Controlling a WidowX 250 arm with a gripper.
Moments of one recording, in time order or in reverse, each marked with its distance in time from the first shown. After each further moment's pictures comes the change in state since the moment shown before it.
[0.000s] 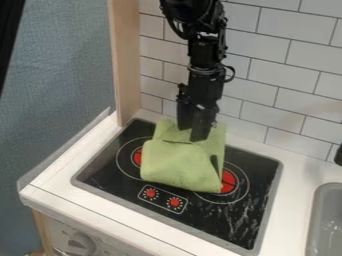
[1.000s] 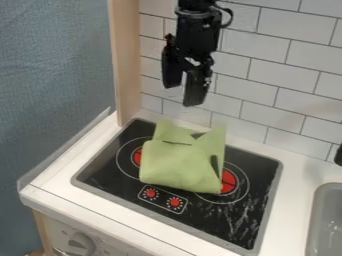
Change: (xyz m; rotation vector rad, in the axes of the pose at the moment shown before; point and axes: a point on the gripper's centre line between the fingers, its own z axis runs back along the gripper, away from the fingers) arm -0.041 -0.024 0.089 0.070 -0.060 -0.005
